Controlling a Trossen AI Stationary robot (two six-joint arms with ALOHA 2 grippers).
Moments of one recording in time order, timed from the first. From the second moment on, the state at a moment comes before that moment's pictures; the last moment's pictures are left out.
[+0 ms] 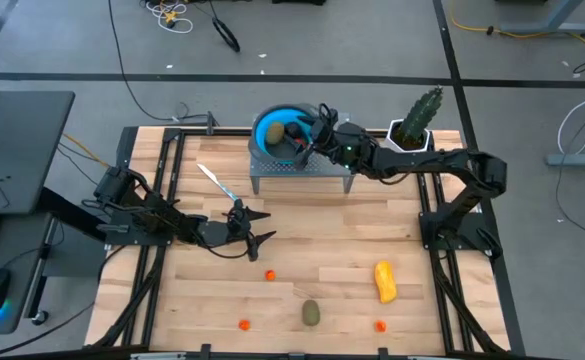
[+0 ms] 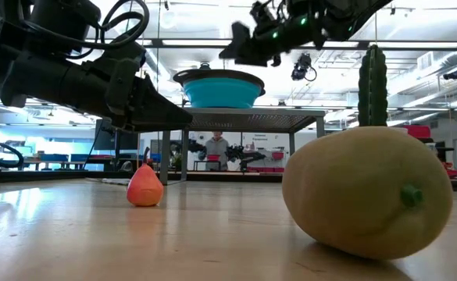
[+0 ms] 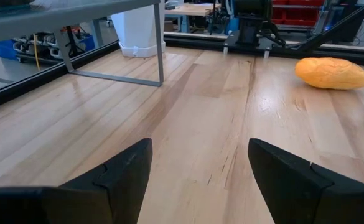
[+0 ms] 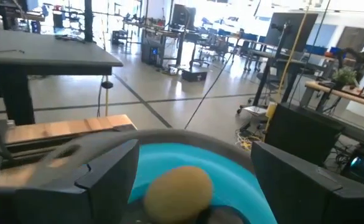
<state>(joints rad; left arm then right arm) -0.29 1.69 0.33 1.12 -0.64 -0.18 -0.28 1.62 1.11 0.46 0.29 -0.16</state>
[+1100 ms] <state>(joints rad) -0.29 1.69 0.33 1.17 -0.60 -0.25 0.26 1.43 1.11 -0.87 -0.13 0.69</state>
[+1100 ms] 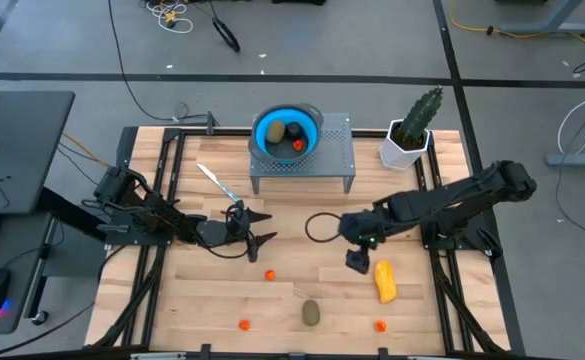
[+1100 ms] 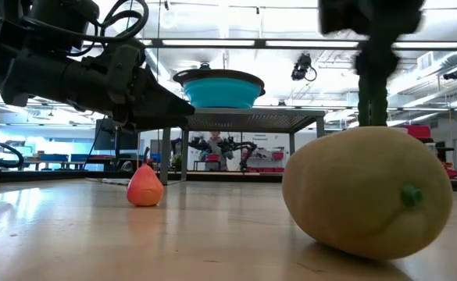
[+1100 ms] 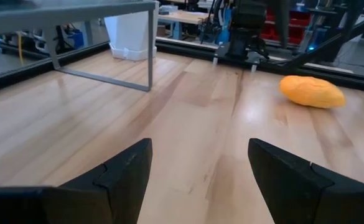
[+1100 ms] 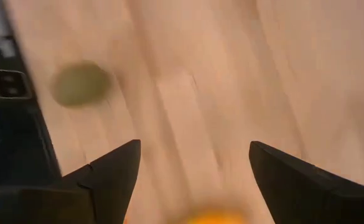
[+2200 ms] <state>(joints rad) -0.29 1.69 0.33 1.20 -0.50 -0.19 0.53 1.43 0.85 -0.82 -0.18 1.51</state>
